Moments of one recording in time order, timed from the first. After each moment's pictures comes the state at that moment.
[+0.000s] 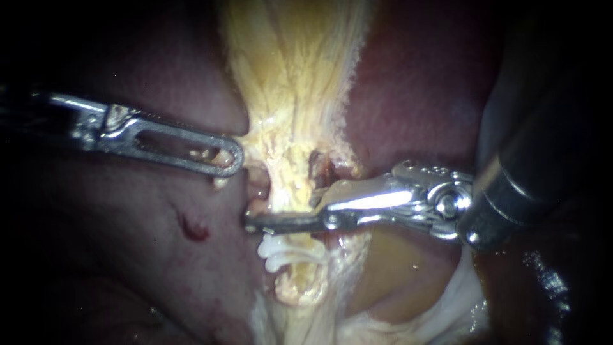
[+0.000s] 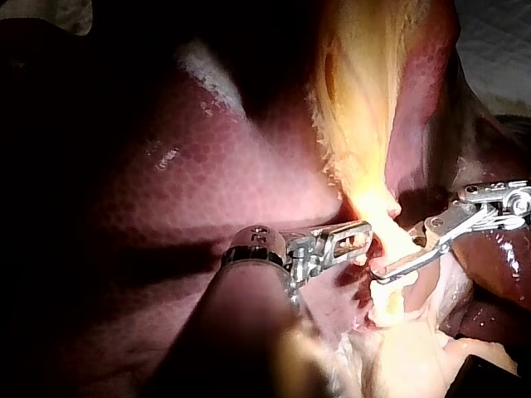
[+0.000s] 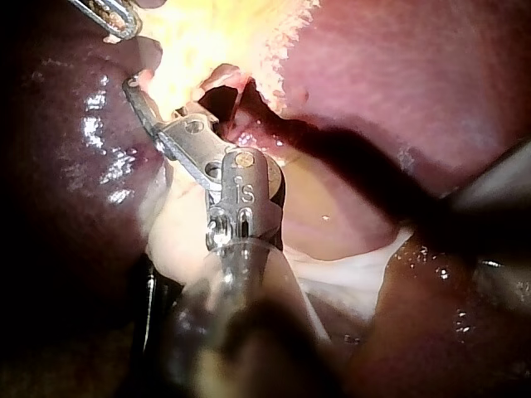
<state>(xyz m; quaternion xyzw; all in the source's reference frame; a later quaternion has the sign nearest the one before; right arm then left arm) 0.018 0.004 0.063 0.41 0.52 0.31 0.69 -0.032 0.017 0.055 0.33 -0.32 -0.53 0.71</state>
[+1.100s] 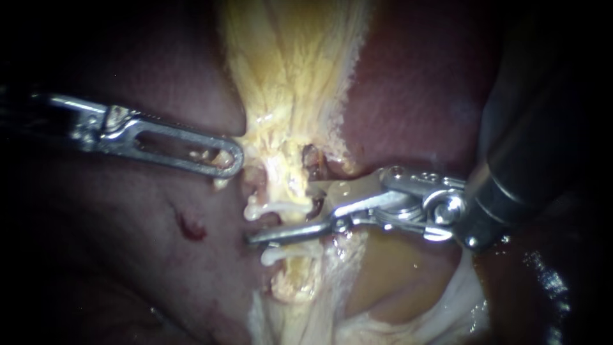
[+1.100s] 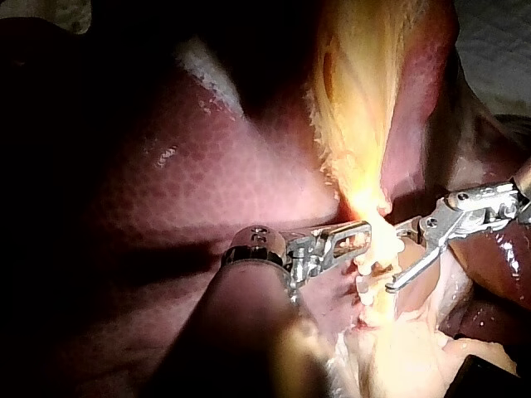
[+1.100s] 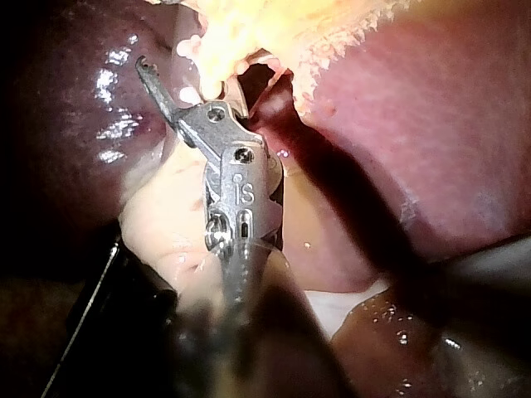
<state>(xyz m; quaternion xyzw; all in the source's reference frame) 0.018 0.004 0.066 0.32 0.57 0.23 0.72 -0.032 0.017 0.055 0.33 -0.32 -0.53 0.71</state>
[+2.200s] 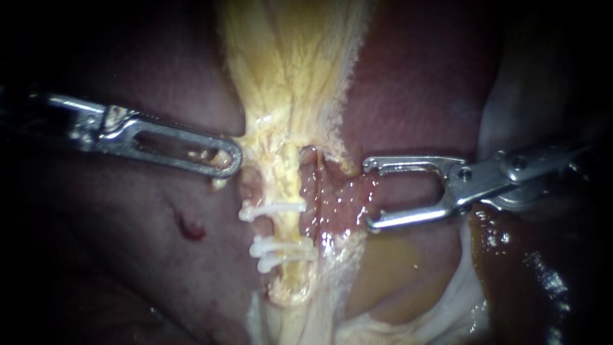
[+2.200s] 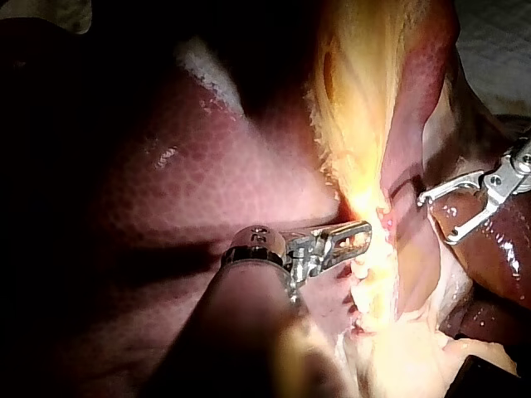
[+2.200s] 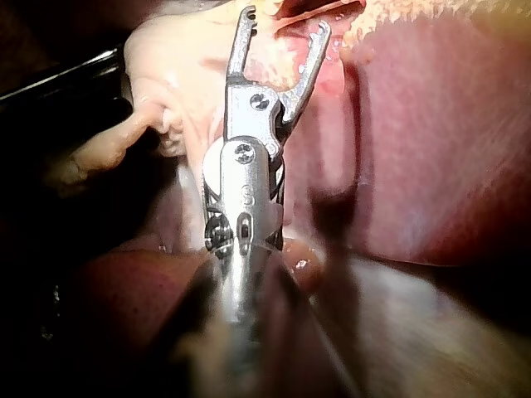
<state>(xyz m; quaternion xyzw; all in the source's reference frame) 0.004 0.005 0.063 0.23 0.61 0.12 0.75 -0.032 0.017 0.055 0.33 -0.33 -0.53 0.71</state>
